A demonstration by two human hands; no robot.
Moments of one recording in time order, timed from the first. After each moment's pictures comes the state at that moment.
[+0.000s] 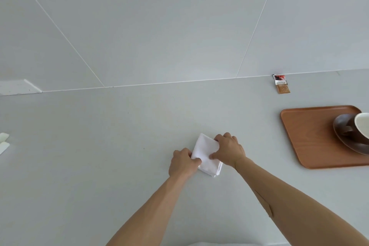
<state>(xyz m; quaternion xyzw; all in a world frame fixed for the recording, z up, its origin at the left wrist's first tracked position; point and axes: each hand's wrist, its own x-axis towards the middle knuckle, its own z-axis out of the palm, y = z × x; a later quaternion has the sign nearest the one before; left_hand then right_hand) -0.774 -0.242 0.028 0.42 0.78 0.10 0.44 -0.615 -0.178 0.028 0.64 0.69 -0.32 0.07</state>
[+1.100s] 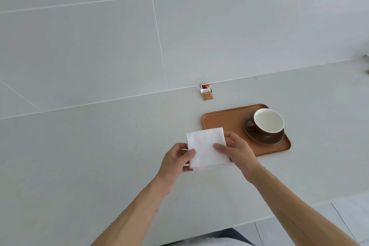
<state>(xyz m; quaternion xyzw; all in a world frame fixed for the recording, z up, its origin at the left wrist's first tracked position) -0.542 -0.240 0.086 0.33 0.56 0.40 0.65 -0.327 -0.216 0.103 0.56 0.42 -0.62 -0.36</state>
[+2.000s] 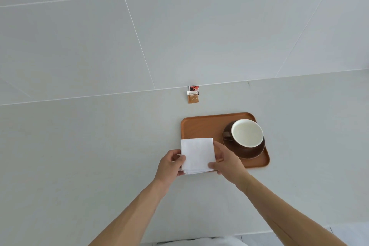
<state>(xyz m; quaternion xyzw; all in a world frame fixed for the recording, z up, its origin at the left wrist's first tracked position) -0.431 -0.213 0.057 0.28 0.68 0.38 0.56 -0.226 -0.171 0.063 0.61 0.55 -0.55 -0.16</state>
